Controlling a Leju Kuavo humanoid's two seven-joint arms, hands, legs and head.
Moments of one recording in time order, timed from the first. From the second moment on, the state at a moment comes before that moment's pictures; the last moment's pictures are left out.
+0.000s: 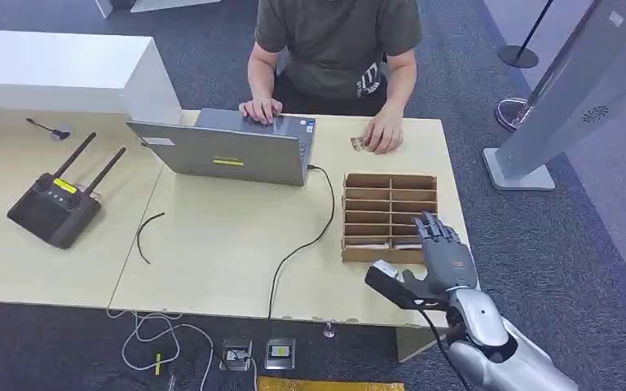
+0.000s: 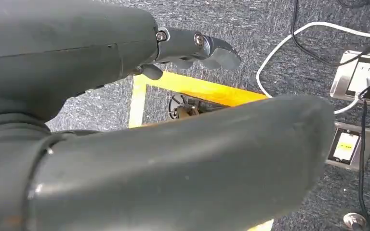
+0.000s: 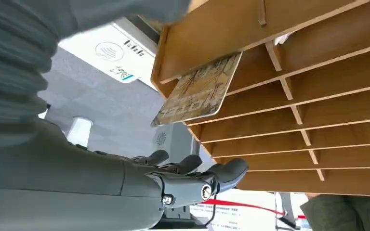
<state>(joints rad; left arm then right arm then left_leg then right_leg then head) -0.13 0.05 -1.10 -0.27 1.26 0.40 -0.24 -0.43 -0.47 0.97 -1.44 0.81 -0.34 0.53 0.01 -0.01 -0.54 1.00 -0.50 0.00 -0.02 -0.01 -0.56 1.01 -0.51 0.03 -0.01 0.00</state>
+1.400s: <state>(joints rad) -0.14 0.05 -1.12 -0.27 1.26 0.40 -0.20 -0.43 -0.42 0.97 -1.40 0.82 -0.39 0.49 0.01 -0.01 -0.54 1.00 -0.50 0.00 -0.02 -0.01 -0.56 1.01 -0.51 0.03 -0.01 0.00</state>
